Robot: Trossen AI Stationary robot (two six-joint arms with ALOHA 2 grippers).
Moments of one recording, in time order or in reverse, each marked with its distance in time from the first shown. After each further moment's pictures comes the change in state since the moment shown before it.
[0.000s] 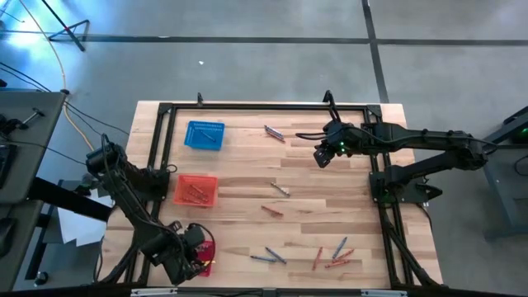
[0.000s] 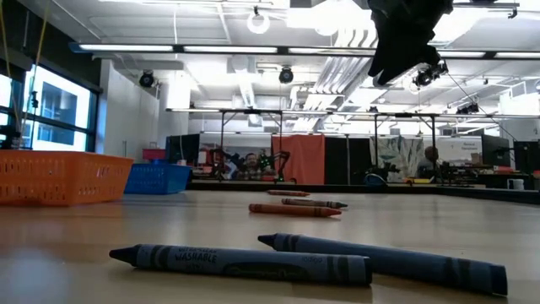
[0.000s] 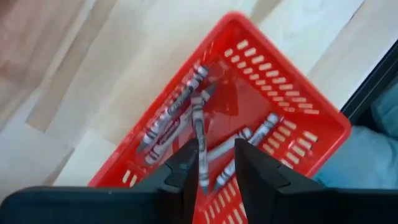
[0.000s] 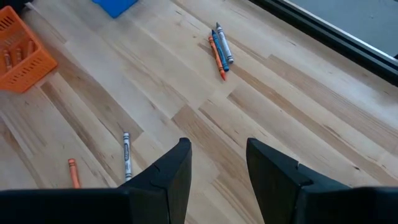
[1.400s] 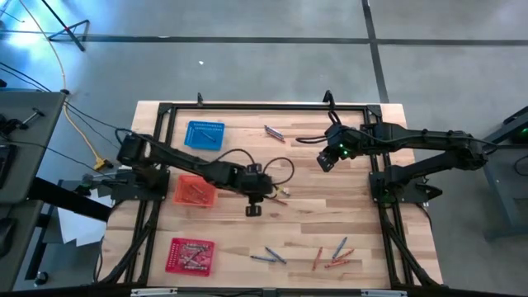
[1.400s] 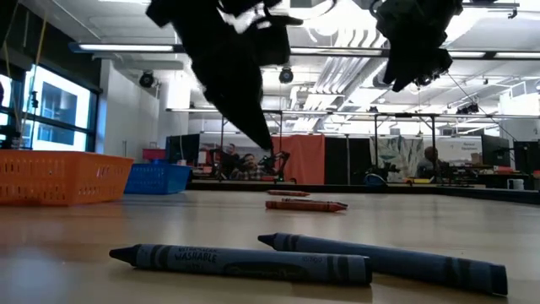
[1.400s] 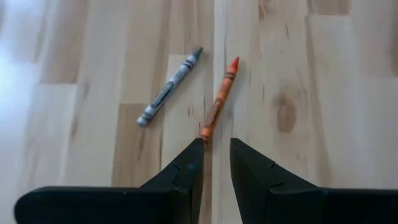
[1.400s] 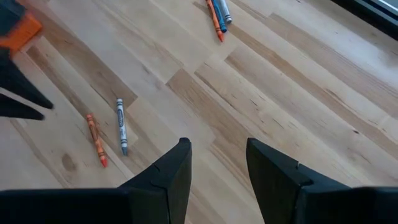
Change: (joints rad) left arm 0.795 0.161 0.045 0.530 0.002 1.443; right arm 0.000 0.001 0.000 -0.112 -0.076 0.034
